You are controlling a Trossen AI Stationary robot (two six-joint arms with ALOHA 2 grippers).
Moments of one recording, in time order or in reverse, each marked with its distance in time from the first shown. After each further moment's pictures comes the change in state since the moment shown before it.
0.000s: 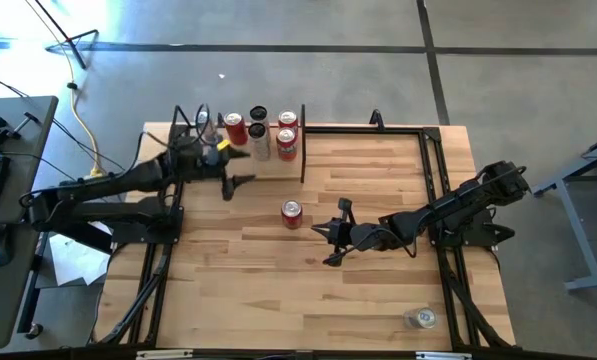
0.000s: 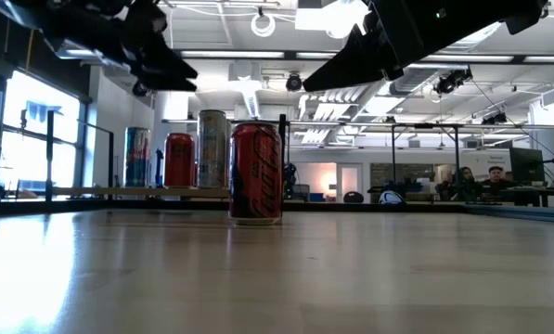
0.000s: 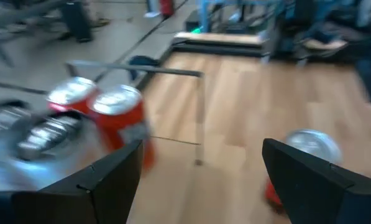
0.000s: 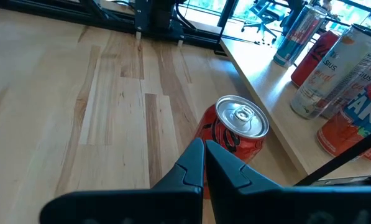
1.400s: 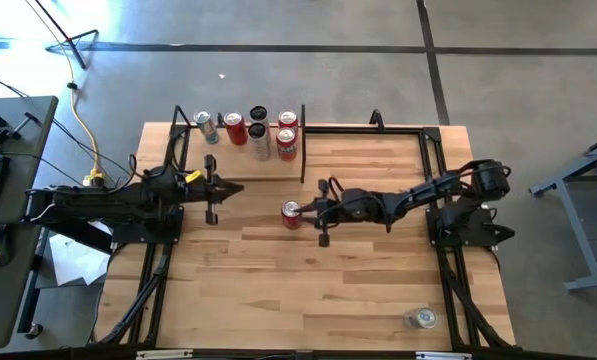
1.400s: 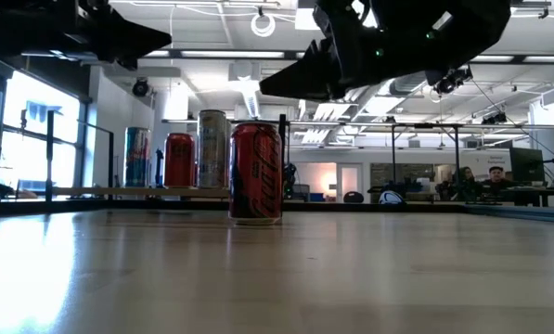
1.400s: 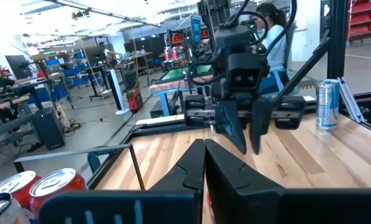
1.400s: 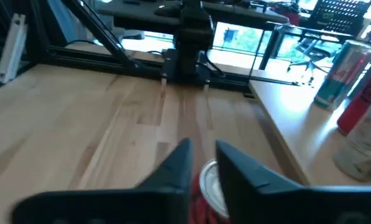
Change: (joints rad) left arm -0.296 -0.307 -0.329 0.408 -0.070 0.081; right arm -0.275 0.124 -0.001 0.342 -0.495 -0.100
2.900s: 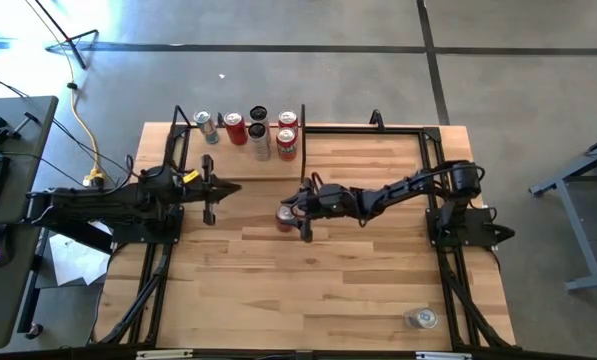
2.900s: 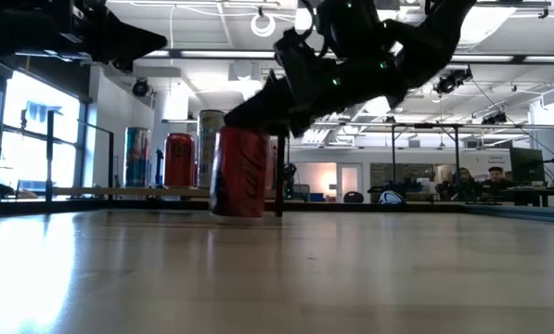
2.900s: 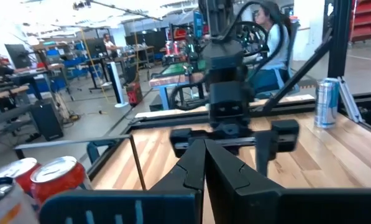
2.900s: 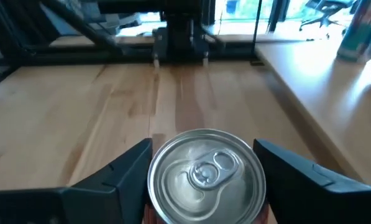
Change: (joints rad) left arm 0.000 -0.047 0.000 -0.069 -0.010 -0.033; right arm -0.074 0.200 0.154 -0.034 -0.086 0.158
